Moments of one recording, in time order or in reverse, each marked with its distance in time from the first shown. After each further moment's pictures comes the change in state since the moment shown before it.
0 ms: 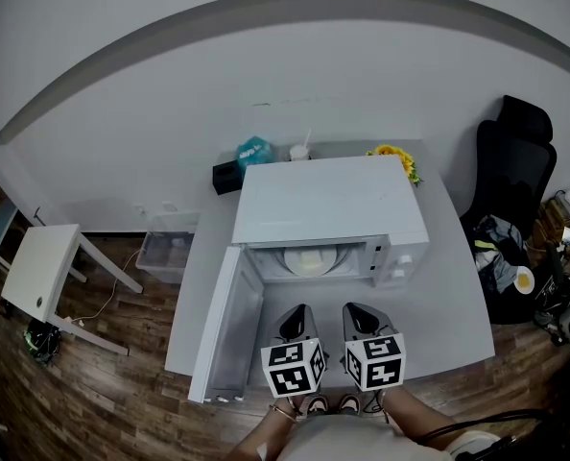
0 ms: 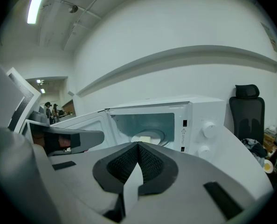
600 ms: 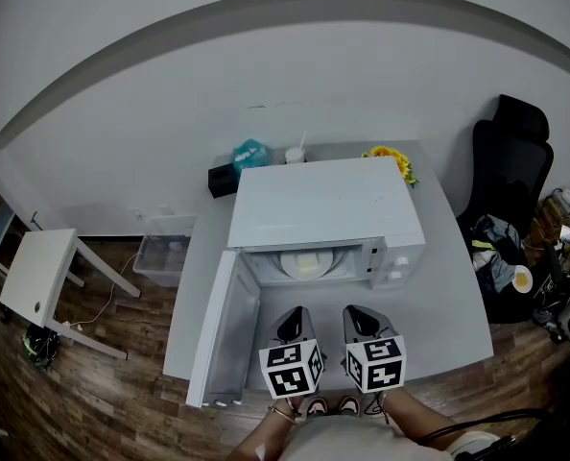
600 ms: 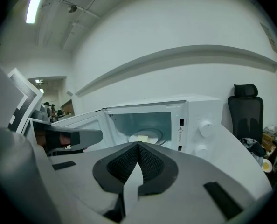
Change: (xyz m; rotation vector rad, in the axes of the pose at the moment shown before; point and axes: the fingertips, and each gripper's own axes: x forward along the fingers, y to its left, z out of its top) left arm 0.004 0.001 -0.001 0.003 0.010 0.009; right arm -0.001 -0.007 -0.003 0.005 0.003 -0.010
